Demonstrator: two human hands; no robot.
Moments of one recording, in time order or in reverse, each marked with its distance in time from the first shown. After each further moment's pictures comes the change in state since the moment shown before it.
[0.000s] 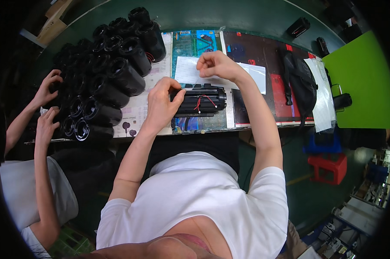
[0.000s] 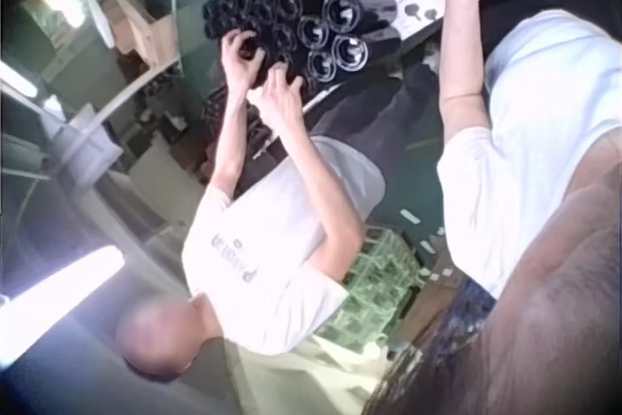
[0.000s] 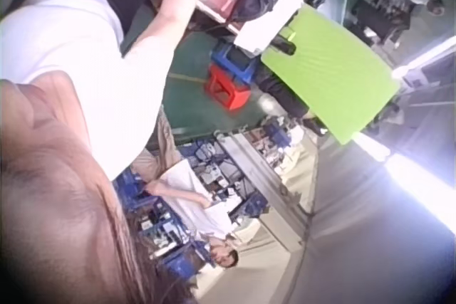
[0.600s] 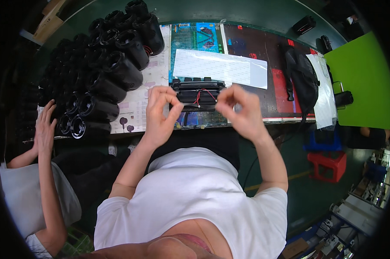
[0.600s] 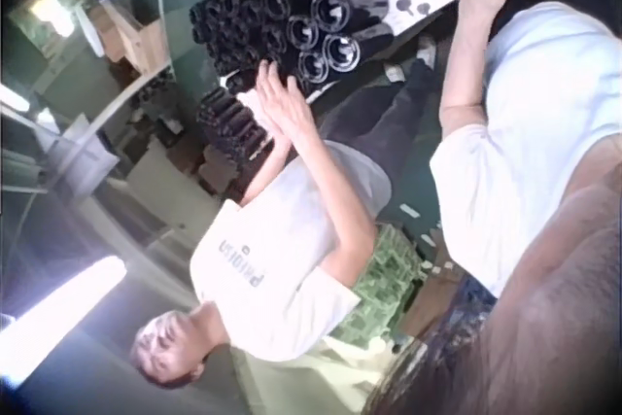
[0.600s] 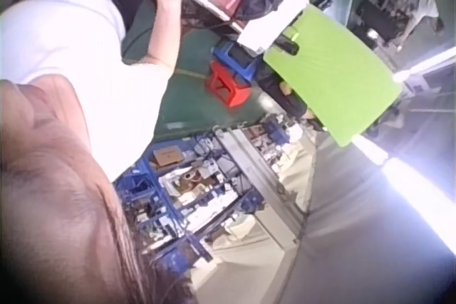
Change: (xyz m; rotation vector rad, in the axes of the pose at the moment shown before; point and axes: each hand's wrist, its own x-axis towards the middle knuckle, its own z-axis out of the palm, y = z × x) left_hand -0.046 0.015 -0.009 -0.198 0.024 0.018; right_hand -0.140 -0.027 0.099 -0.295 0.528 -0.248
